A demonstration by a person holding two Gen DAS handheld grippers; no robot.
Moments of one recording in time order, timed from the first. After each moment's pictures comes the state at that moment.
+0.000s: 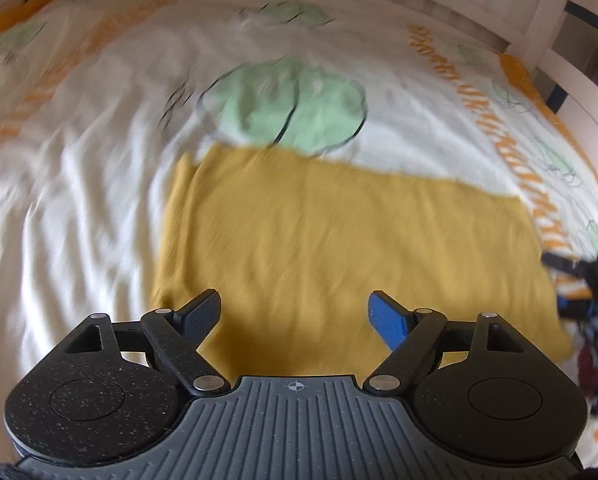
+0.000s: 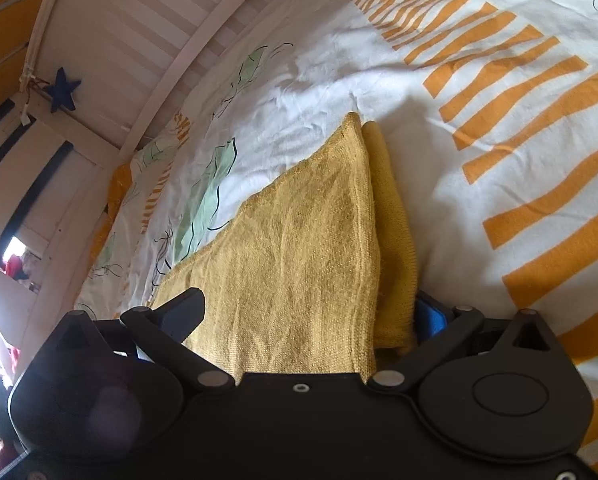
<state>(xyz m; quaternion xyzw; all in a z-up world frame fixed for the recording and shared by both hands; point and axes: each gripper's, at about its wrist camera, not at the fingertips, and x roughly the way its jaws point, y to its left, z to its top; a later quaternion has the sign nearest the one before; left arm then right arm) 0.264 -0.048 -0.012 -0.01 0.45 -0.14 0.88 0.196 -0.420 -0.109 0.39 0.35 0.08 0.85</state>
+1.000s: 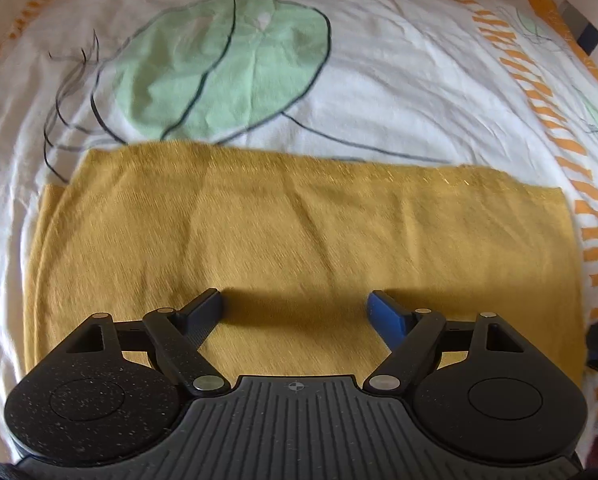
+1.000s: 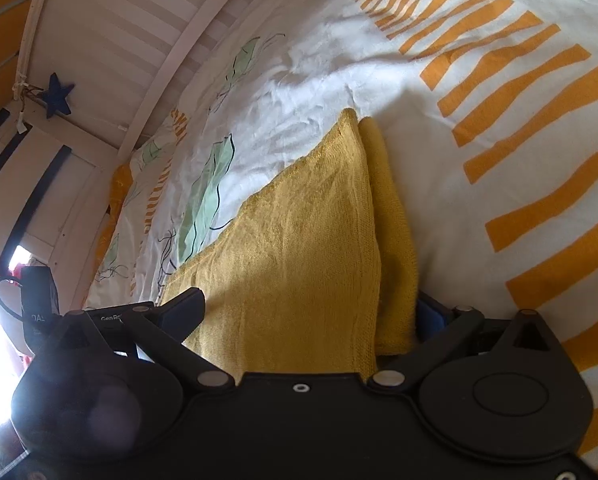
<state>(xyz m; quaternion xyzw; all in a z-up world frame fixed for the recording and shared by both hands) 0.352 -0.147 -0.058 0.03 0.56 -0.13 0.82 0.205 -0.426 -0.108 0.42 0.37 0.09 0.83</state>
